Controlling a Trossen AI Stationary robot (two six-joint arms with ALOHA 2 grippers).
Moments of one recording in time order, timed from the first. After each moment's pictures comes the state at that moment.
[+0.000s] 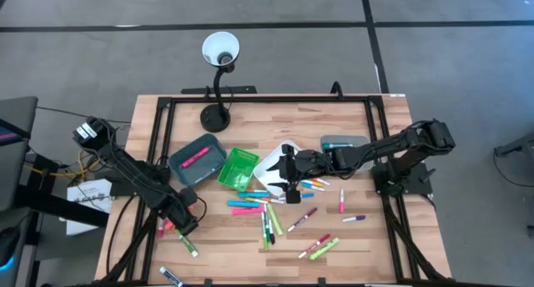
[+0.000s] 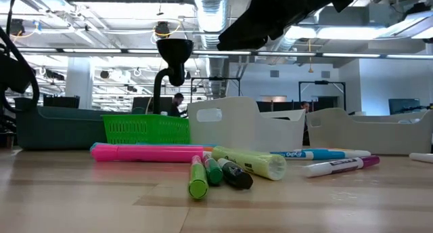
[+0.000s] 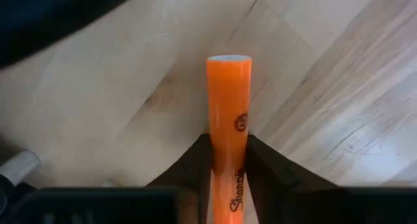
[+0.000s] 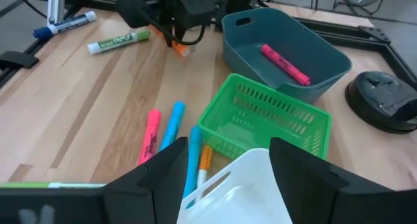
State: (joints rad) left arm -0.76 1.36 0.56 -0.73 -0.01 -1.39; right arm 0.14 1.56 0.97 0.08 0.07 -0.12
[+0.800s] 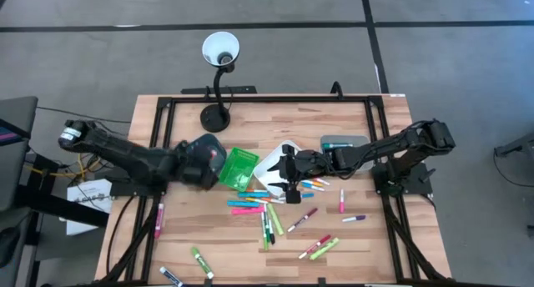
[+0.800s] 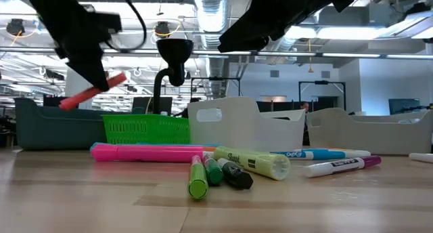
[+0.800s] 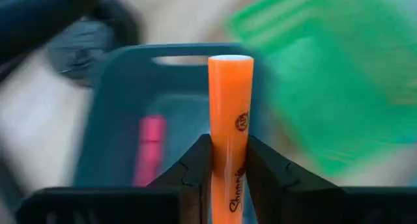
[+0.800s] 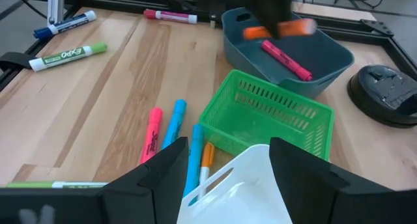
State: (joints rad) left arm -0.27 1.17 0.74 -0.89 -0.64 -0.78; right arm 0.14 1.56 0.97 0.07 0.07 -0.11
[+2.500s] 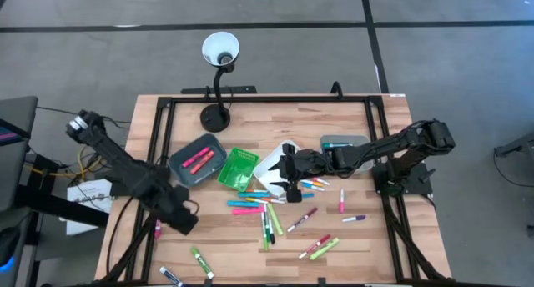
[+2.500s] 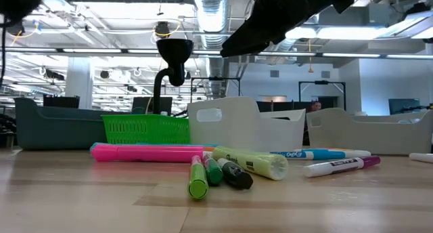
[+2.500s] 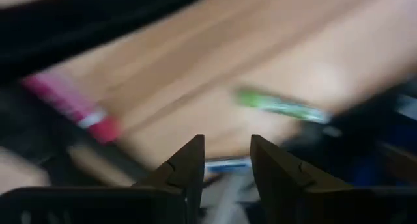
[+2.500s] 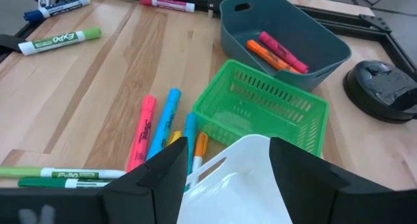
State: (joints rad) left arm -0.74 1.16 0.87 -1.00 0.19 -1.76; right arm 0.13 1.56 0.97 0.04 0.08 -0.14
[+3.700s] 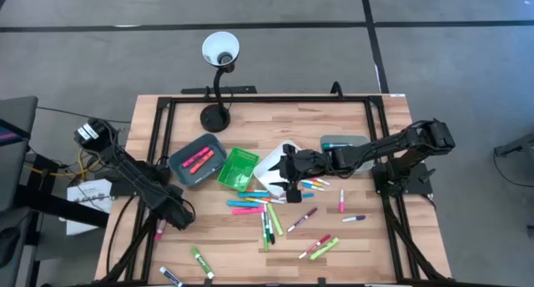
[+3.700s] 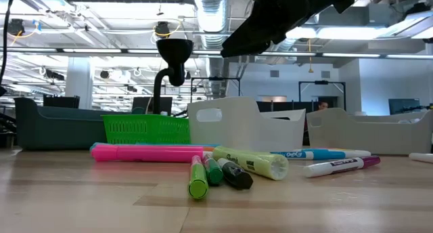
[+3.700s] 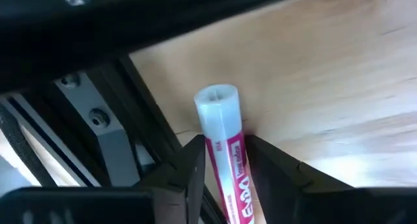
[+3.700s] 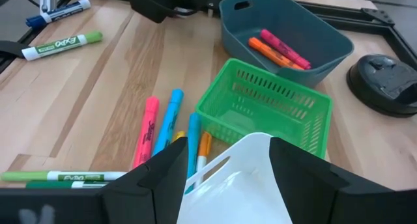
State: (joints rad) left arm -0.78 1.38 0.54 -0.84 0.25 -1.86; right arm 0.13 1.56 0.97 0.03 0.07 -0.11
